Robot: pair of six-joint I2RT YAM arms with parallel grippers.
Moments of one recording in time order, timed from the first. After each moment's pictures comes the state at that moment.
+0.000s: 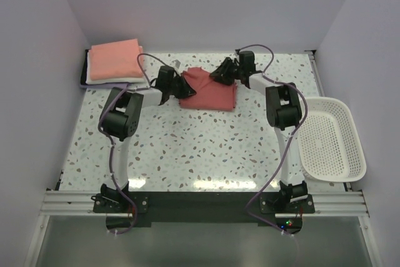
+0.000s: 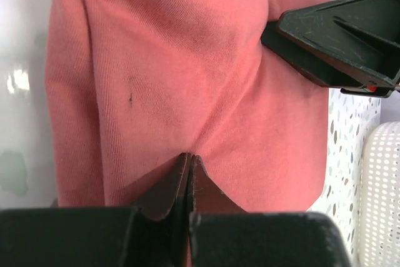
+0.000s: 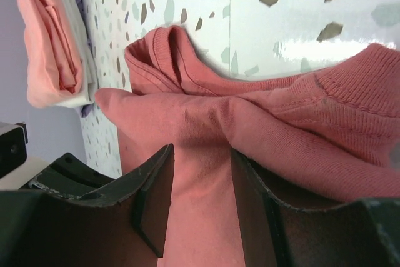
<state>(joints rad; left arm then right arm) -0.32 2.22 1.39 0.22 0.37 -0.69 0.23 2.49 1.89 0.01 -0.52 0.83</state>
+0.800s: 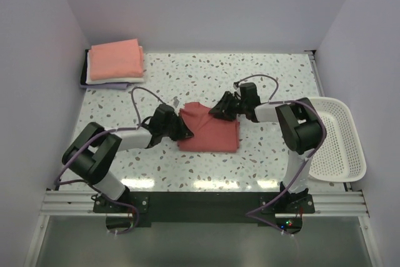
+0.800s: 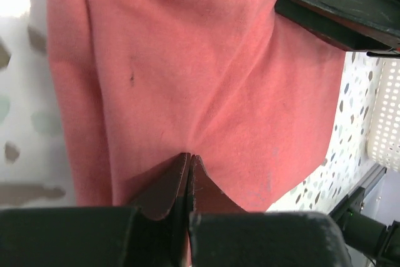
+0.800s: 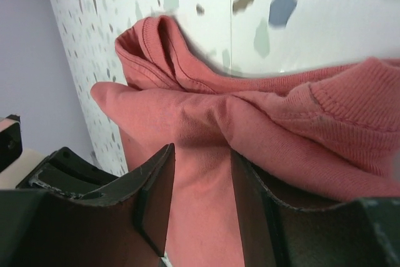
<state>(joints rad) -0.54 1.63 0.65 0.24 0.23 -0.81 0.34 1.97 1.00 0.26 -0.54 0.87</state>
